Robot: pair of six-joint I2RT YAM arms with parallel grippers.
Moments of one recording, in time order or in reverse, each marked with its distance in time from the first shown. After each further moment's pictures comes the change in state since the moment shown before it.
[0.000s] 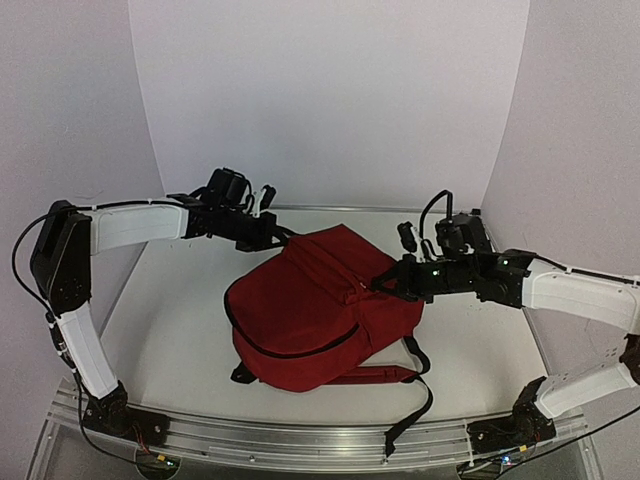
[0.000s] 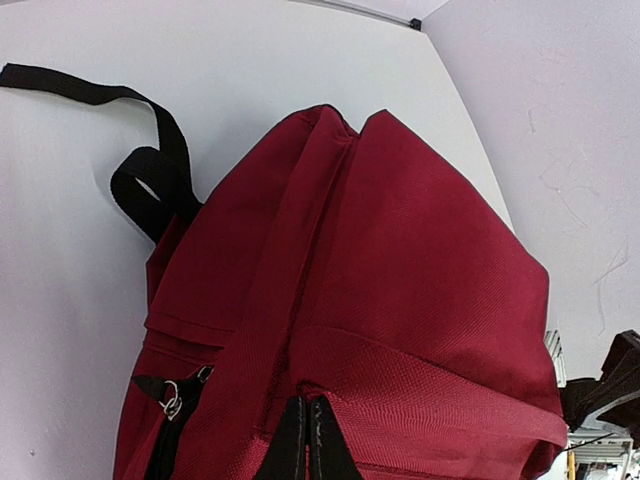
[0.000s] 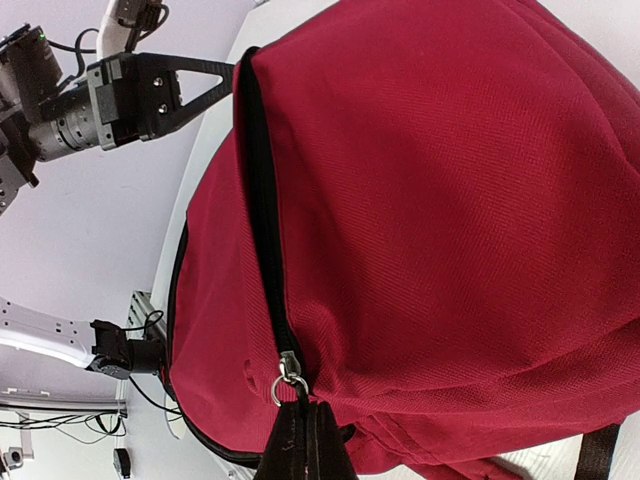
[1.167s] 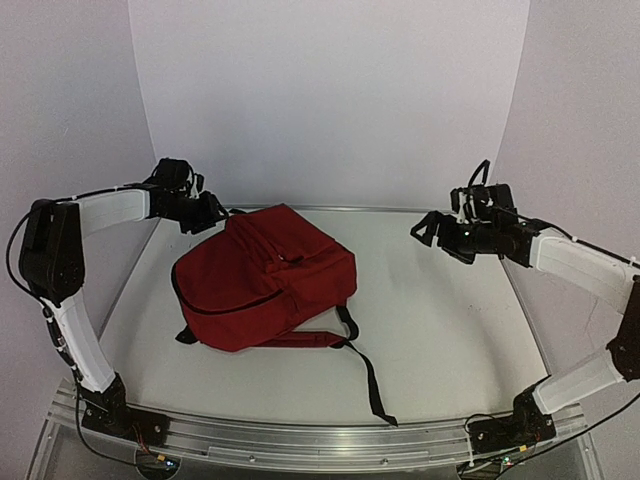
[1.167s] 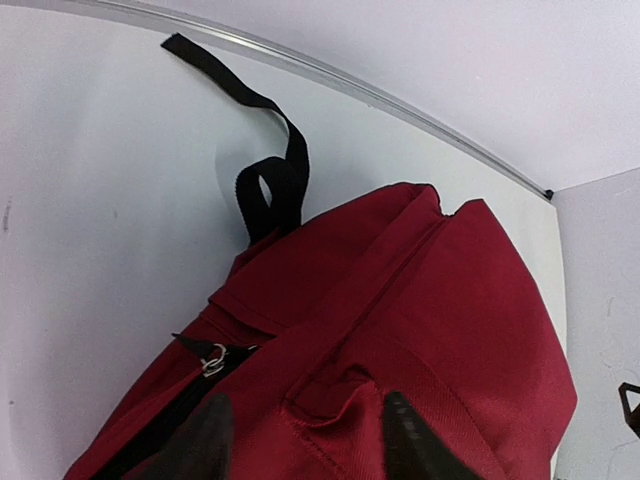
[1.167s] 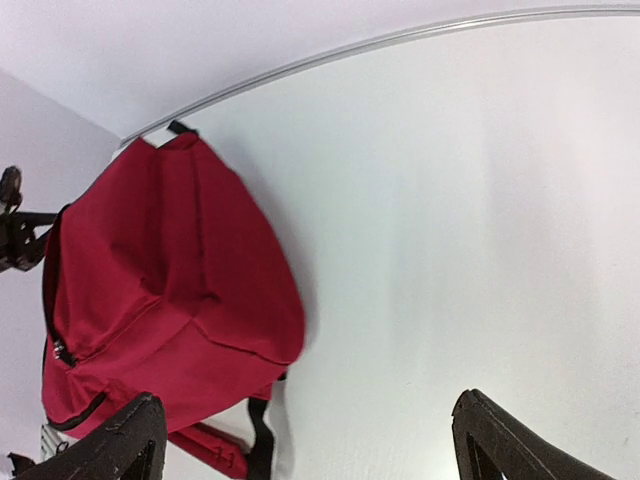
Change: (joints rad) left arm 0.338 0.018 0.036 -0.065 -0.066 -0.055; right arm -0.358 0.089 0.142 -0.096 0.150 -0.211
